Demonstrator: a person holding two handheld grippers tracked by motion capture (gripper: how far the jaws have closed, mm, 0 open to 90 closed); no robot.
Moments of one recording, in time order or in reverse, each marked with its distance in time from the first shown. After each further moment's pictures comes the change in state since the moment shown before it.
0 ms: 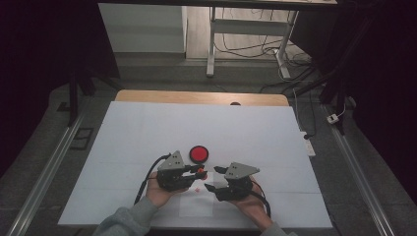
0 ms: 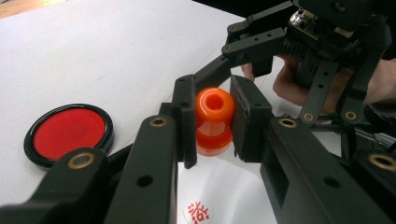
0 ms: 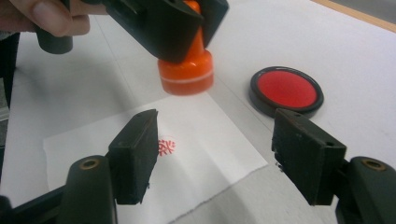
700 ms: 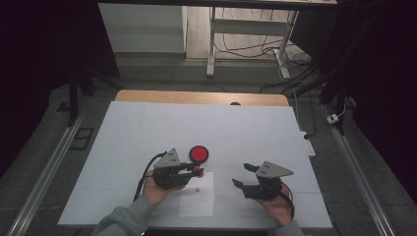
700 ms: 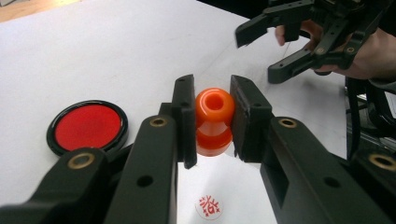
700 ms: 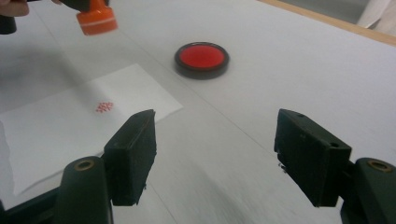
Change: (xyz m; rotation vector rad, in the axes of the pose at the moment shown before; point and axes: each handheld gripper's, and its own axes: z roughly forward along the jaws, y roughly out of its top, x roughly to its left) left arm 0.007 0.001 -0.009 -0.004 0.022 -0.018; right arm -0.033 -0.028 -0.065 -0.020 -0.154 0.088
